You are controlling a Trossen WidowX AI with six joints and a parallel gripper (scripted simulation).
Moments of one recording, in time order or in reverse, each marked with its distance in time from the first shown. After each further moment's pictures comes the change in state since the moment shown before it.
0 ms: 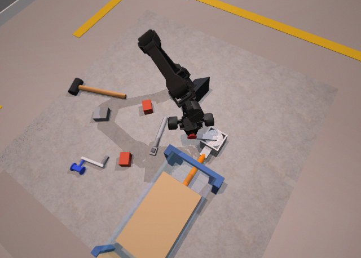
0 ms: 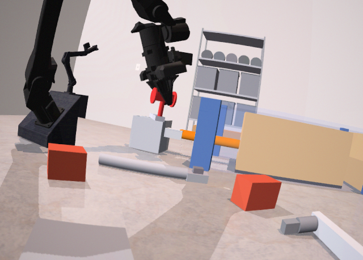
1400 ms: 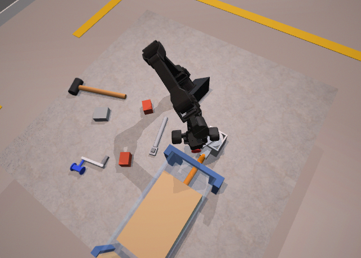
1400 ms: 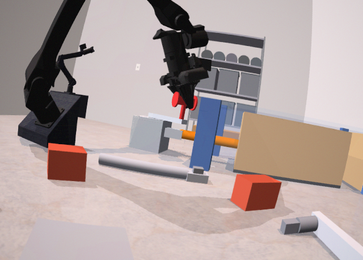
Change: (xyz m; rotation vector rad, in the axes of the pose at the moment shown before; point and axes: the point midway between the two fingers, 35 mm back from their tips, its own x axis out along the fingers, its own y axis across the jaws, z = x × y) arm 0.026 0.011 0.059 0.006 -0.008 -0.014
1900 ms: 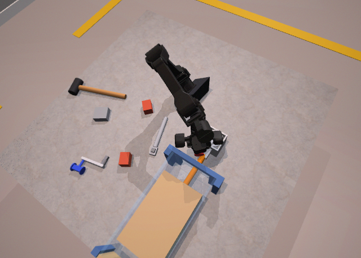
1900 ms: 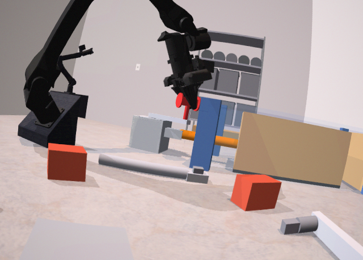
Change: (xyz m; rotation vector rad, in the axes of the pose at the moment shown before) arm 0.007 0.011 0.015 -0.002 0.004 -0.007
